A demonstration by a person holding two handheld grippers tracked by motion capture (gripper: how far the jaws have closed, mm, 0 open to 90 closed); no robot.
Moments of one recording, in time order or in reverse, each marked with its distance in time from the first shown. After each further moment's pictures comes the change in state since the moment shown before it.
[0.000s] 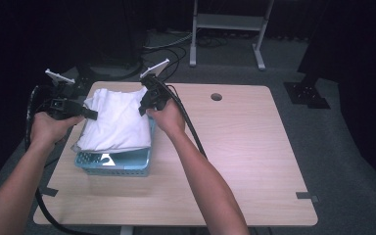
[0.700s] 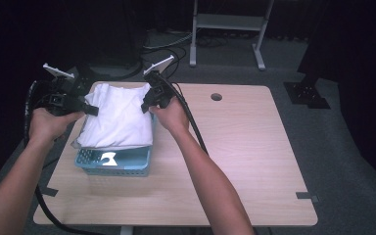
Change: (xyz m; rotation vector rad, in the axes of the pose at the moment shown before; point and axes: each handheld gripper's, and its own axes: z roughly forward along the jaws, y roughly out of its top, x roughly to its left) left arm -0.012 0.006 -0.012 -0.023 -0.015 0.010; right arm 0.000 -0.002 -0.018 -0.025 0.006 -0.001
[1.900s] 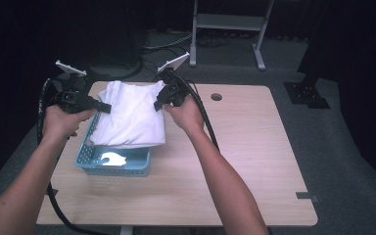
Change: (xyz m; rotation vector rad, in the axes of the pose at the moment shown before) left arm -0.029 0.008 0.008 -0.015 -0.059 0.015; right arm -0.017 -0.013 -0.034 -0.017 -0.024 0.018
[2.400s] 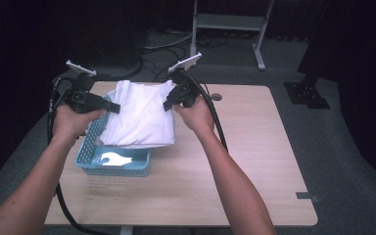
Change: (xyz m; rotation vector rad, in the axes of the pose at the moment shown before) left arm -0.018 0.003 0.012 0.003 -0.031 0.021; right arm -0.015 -0.012 -0.019 -0.014 -0.020 0.025
